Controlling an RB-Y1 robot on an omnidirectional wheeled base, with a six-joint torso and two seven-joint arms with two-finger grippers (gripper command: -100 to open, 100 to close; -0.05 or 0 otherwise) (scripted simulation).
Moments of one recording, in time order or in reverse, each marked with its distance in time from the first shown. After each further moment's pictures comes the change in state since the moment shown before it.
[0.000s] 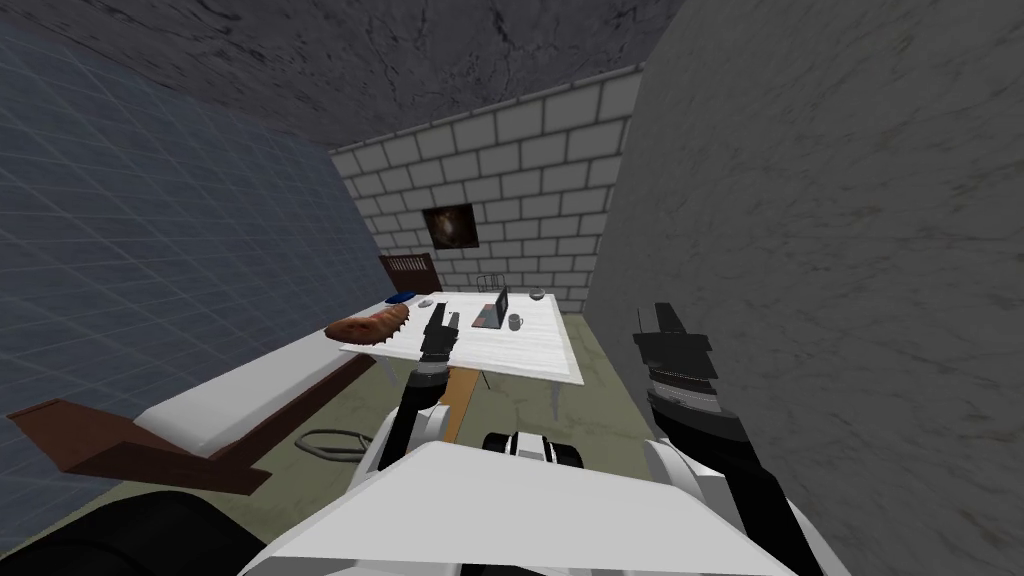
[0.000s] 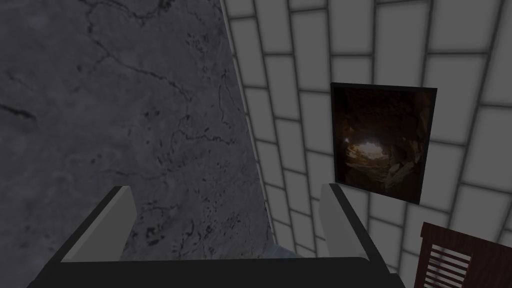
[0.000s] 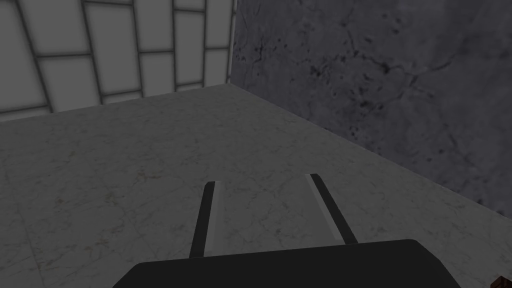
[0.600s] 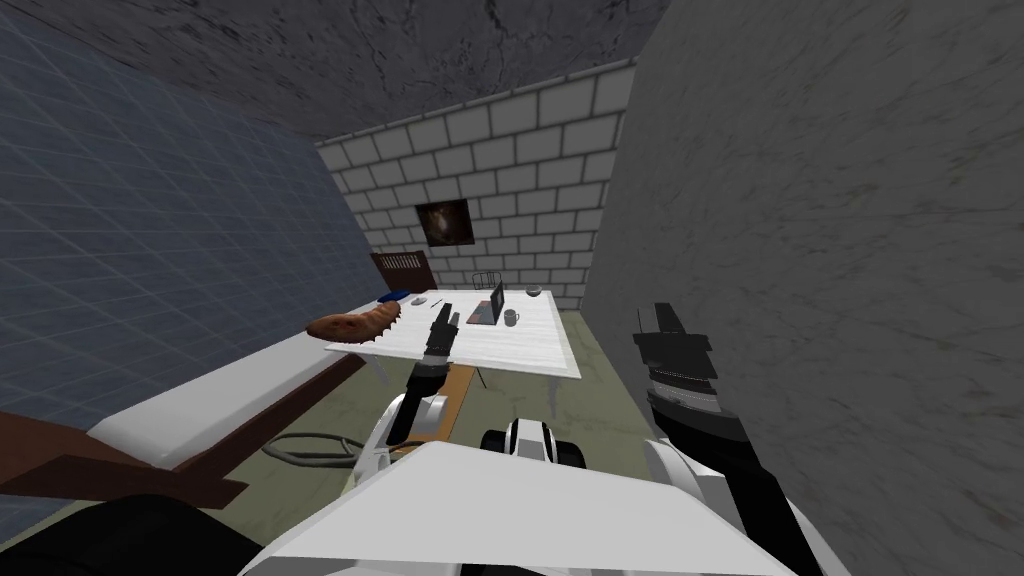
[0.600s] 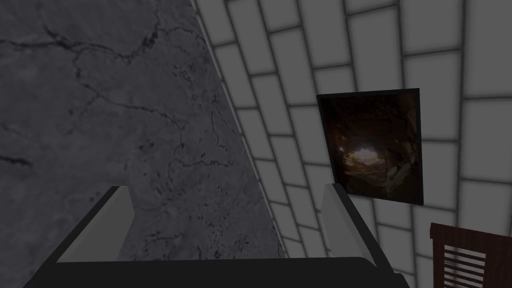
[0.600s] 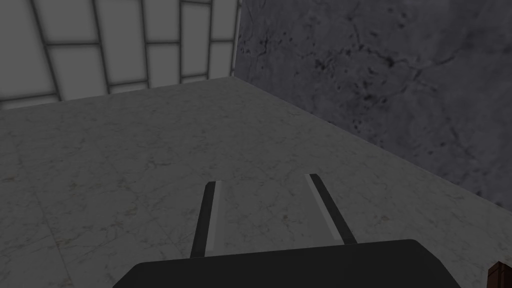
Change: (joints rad) left arm -0.098 0.080 0.063 0.122 -0.003 0.010 -0.057; right arm 0.000 0.000 0.000 0.001 0.000 0.000 0.000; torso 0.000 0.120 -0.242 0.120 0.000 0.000
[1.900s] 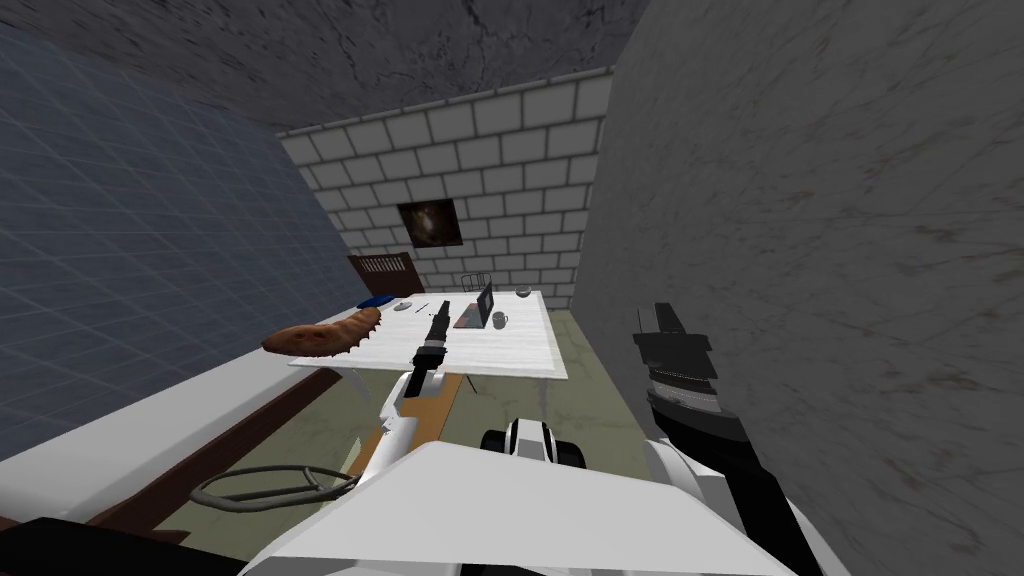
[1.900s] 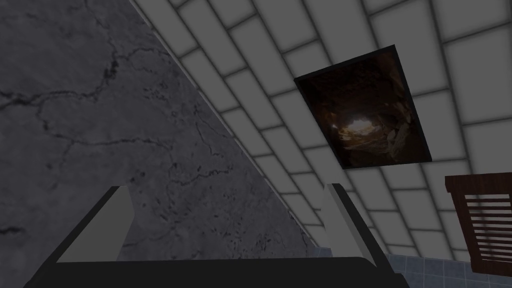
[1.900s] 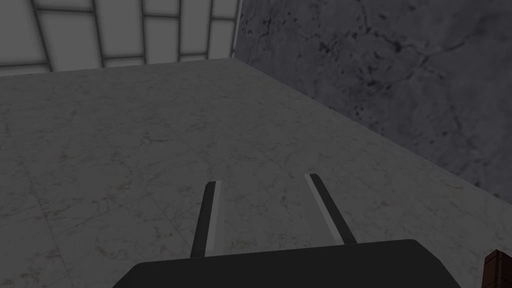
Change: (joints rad) left arm -0.277 0.045 0.200 0.374 -0.005 0.004 -0.175; right arm 0.000 0.000 0.000 0.000 0.000 0.000 0.000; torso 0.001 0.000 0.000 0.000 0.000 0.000
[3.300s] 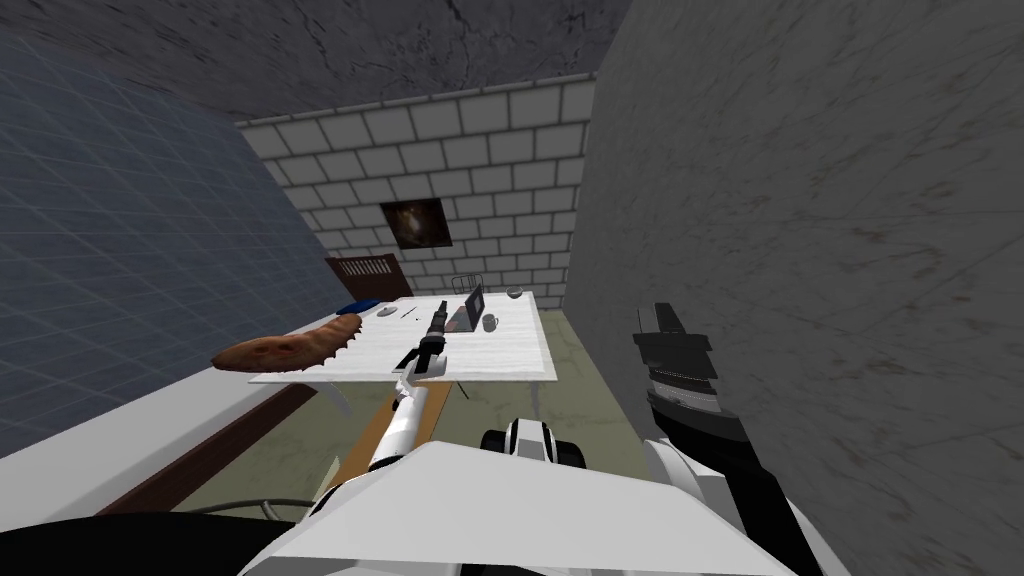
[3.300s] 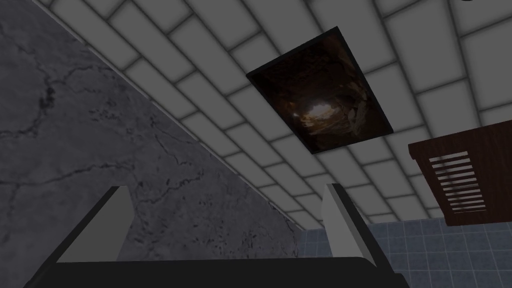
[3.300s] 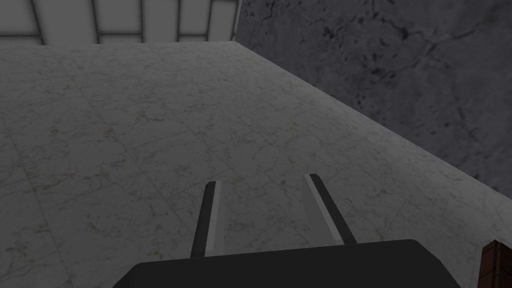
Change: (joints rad) left arm -0.261 0.023 0.166 0.388 -0.005 0.011 -0.157; right arm 0.000 0.000 0.000 0.000 0.000 0.000 0.000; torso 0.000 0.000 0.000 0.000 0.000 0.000
